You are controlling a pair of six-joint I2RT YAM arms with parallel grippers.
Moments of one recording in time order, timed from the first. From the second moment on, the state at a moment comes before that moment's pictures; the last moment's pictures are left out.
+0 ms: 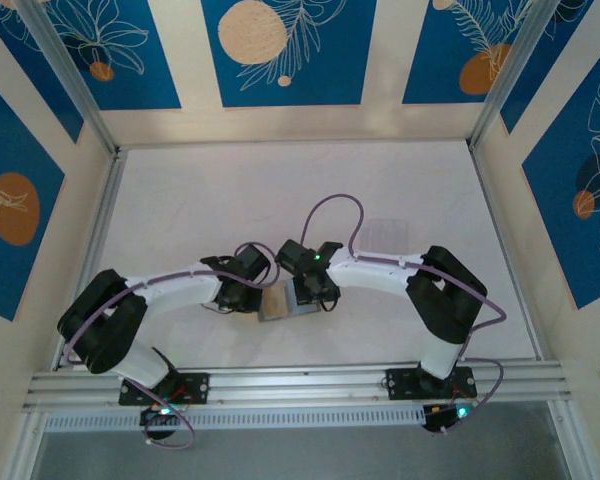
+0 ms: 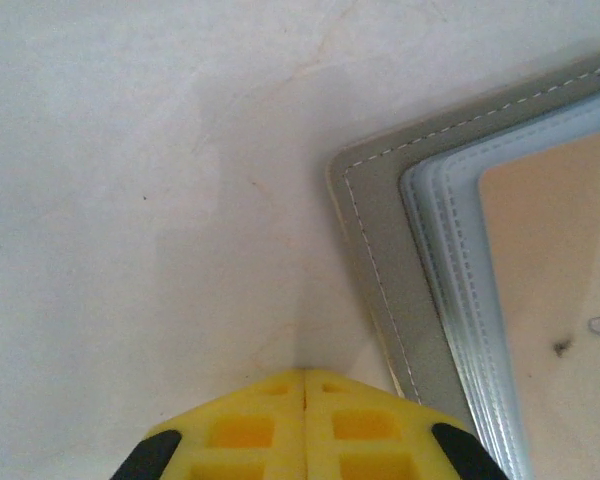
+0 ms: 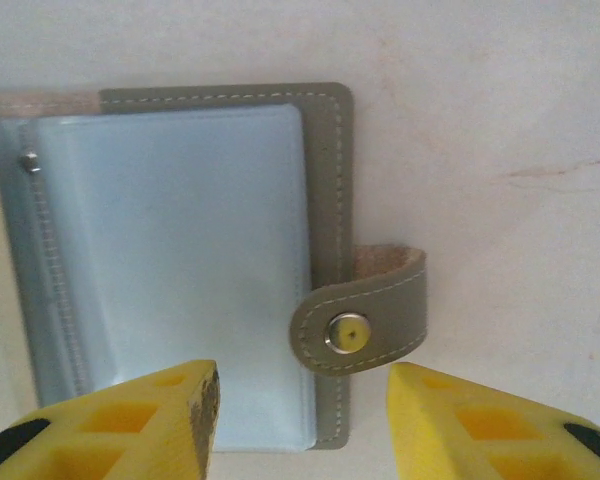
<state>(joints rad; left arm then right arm) -0.76 1.53 0.75 -0.59 -0.03 -0.61 0.96 1.76 1.12 -0.79 0.14 0.78</state>
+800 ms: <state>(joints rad) -0.78 1.54 0.78 -0.62 -0.04 -0.59 0.94 1.74 1.14 -0.86 0.28 0.73</state>
